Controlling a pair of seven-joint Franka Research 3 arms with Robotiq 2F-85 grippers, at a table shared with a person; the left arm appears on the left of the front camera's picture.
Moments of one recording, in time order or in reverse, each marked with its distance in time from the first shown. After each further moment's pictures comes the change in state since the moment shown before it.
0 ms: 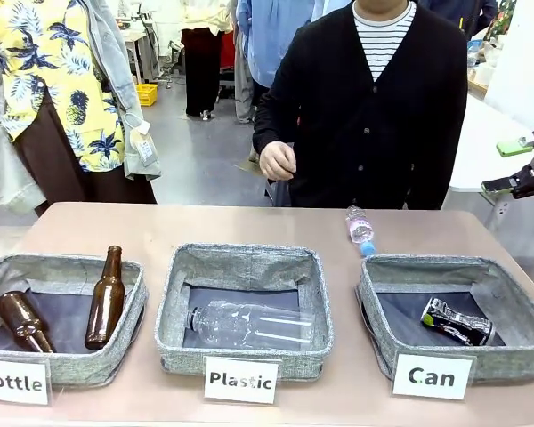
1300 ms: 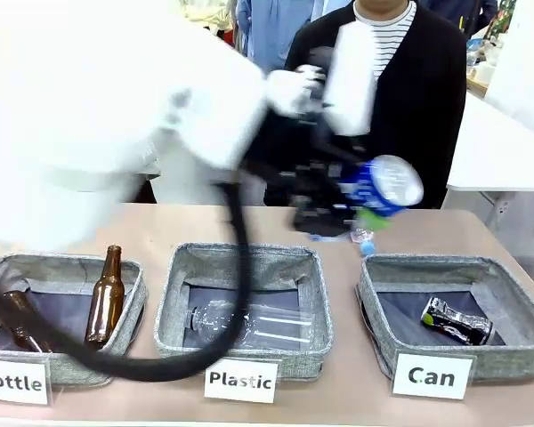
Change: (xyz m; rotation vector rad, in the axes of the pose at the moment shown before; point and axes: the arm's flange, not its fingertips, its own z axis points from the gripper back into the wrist) left arm 0.346 -0.394 -0.170 -0.312 -0.469 -0.959; right arm -0.122 0.001 0.152 -0.425 0.071 -0.191
